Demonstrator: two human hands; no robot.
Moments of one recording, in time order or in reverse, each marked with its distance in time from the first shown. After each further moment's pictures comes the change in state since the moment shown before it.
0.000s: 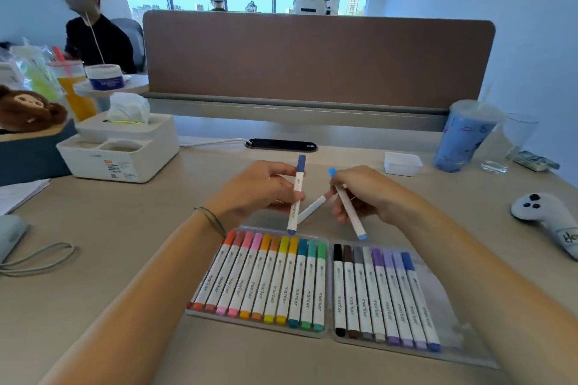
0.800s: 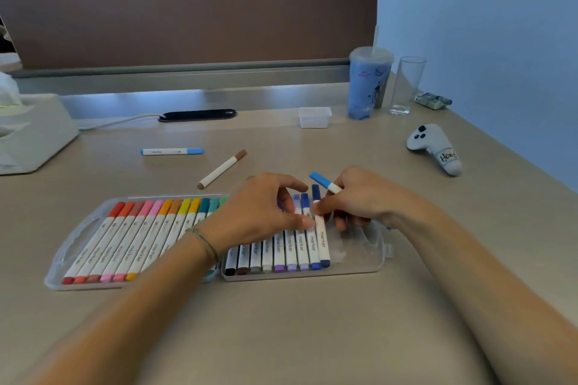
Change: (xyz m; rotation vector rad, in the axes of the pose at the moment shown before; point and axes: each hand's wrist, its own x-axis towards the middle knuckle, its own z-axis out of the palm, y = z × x) left_hand -0.029 0.000 0.168 0.721 -0.155 0.222; right_hand -0.096 0.116 -0.086 -0.330 0.005 0.004
